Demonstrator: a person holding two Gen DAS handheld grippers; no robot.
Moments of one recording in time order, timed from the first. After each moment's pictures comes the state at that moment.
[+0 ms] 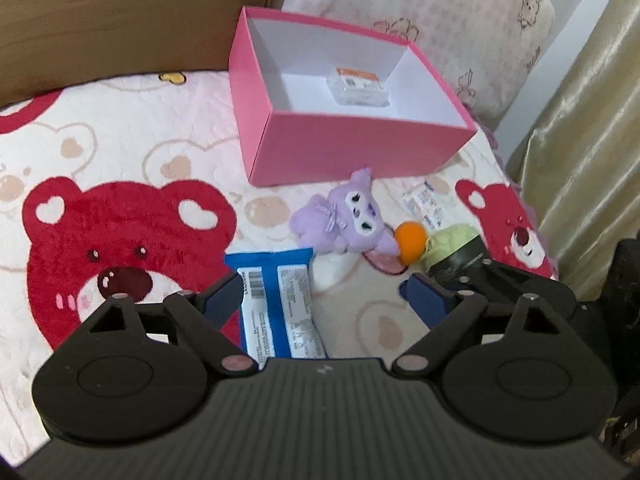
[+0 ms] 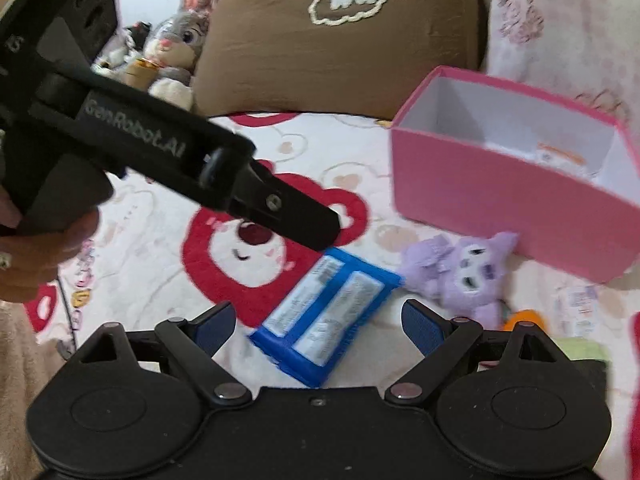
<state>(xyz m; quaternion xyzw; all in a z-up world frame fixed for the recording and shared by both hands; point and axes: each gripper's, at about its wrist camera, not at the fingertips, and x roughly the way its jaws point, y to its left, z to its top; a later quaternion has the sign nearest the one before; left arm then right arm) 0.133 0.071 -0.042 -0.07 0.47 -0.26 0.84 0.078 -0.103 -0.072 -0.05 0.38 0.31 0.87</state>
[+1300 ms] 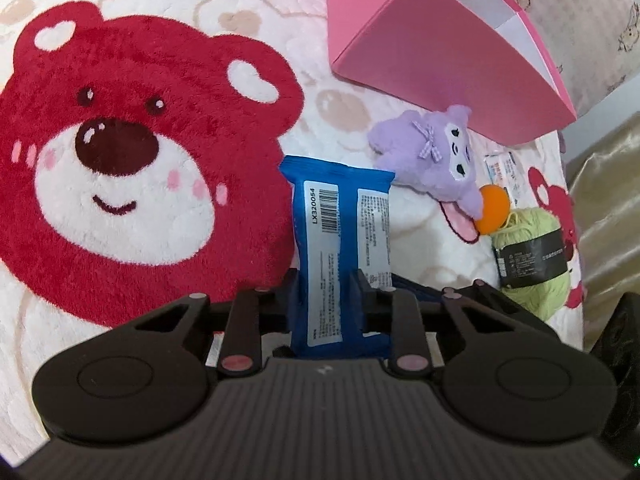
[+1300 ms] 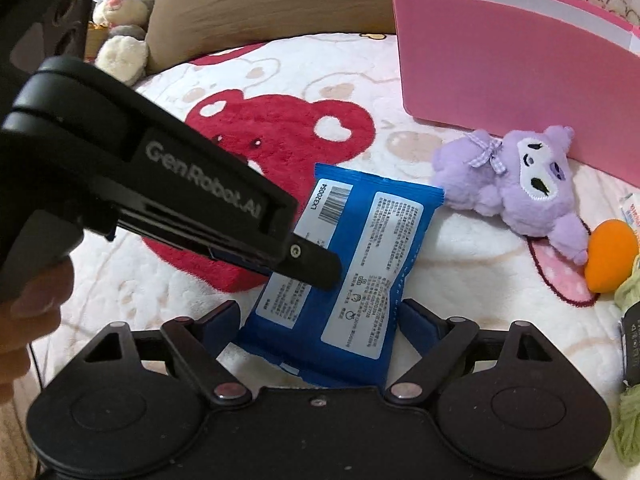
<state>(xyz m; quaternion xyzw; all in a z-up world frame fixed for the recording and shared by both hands) 0.146 0.079 -0.146 -0.17 0.56 -0.18 0.79 0.093 -0.066 -0.148 -0.03 0.45 0.24 0.86</state>
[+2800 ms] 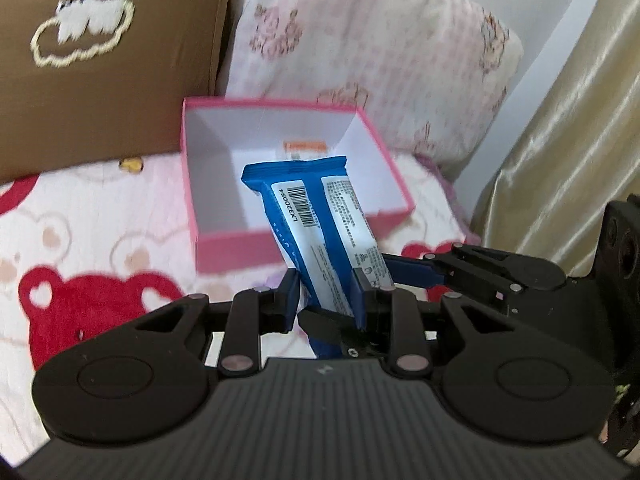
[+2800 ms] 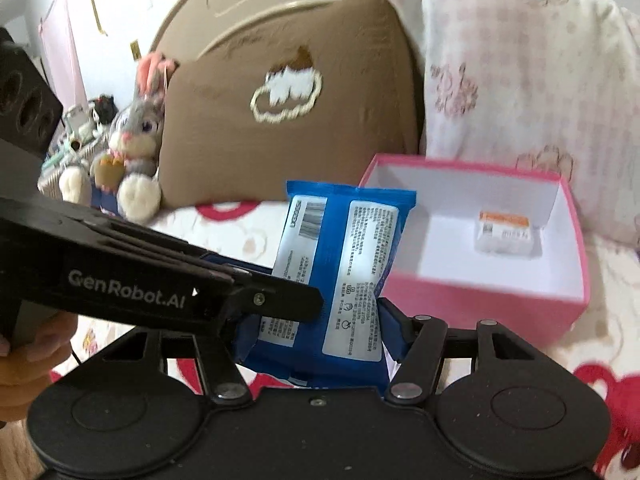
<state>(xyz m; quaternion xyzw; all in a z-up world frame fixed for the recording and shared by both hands) 0.168 0.016 0.067 -0.08 0.43 -0.27 0.86 0.139 -0.148 0.051 0.01 0.36 0.25 0.90</state>
